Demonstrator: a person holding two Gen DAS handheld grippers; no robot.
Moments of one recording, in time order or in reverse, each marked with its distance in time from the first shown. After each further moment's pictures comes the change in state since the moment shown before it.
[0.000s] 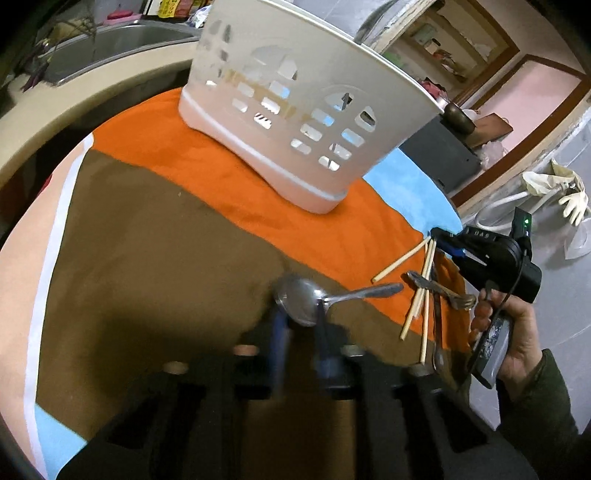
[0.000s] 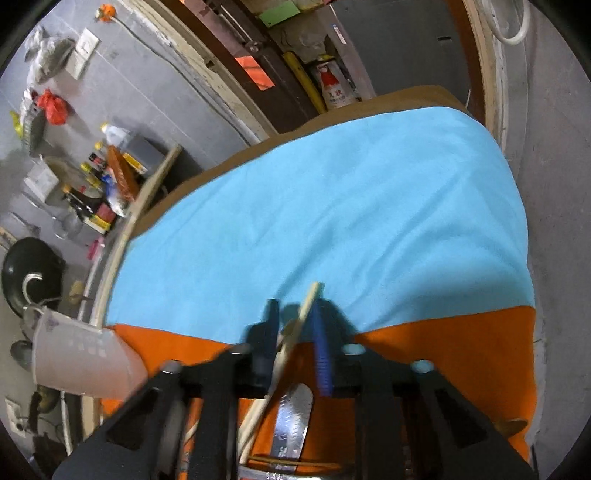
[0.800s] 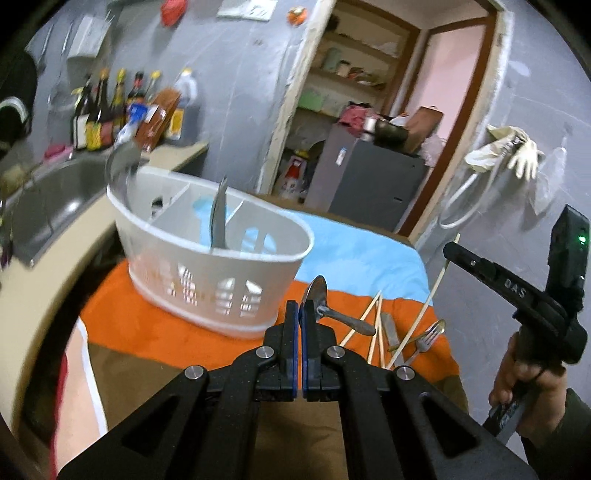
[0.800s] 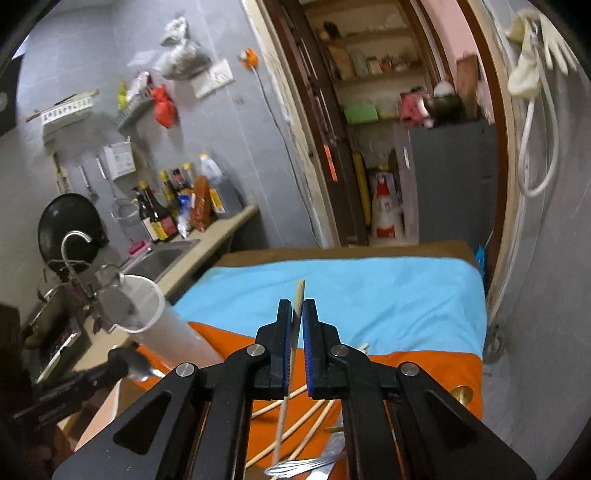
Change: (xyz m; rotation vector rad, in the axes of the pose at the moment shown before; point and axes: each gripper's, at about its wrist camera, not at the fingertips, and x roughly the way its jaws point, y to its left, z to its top) left arm -0.049 -0.066 0.044 0.380 -0.232 -0.038; right arm -0.134 0.090 -0.066 -0.351 -0.394 0.051
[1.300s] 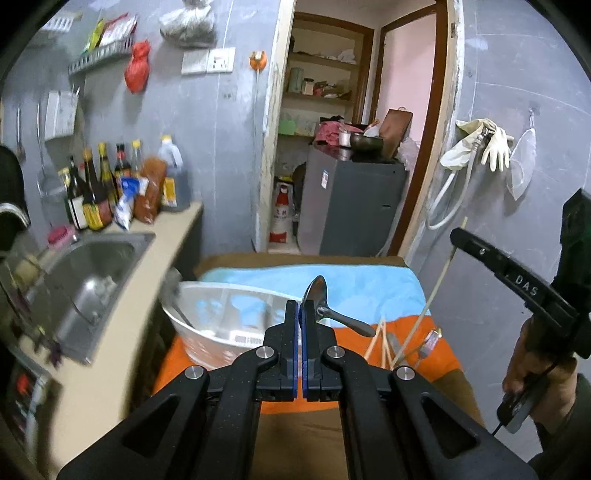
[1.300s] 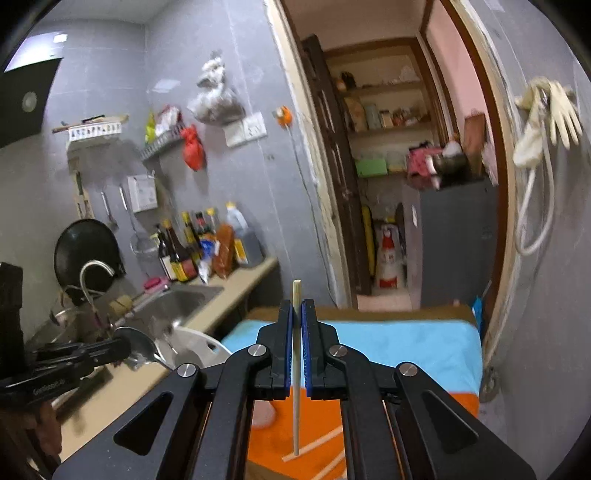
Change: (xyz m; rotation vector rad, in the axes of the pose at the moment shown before) left arm -0.071 0.005 0.073 0.206 -0.058 0.007; right arm -0.051 0.086 0.047 -0.068 -0.178 -0.013
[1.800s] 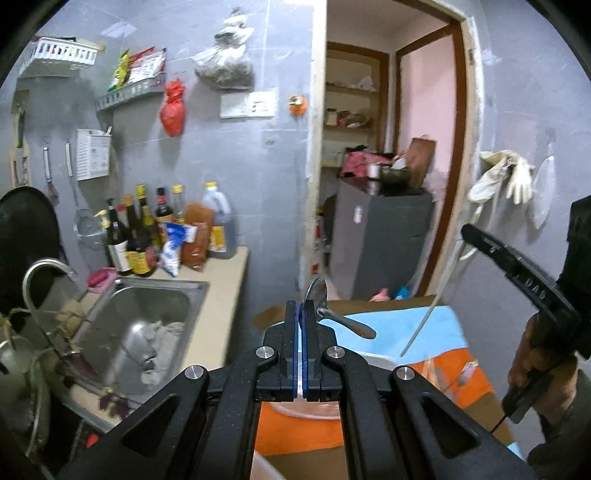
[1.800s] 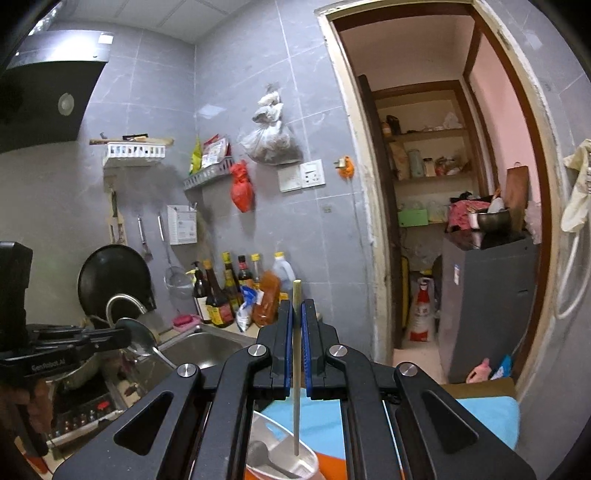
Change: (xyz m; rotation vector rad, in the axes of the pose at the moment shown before) left arm -0.040 0.083 0.054 0.020 -0.086 0.115; right arm 0.039 0.081 0.055 -0.086 -0.145 0.121
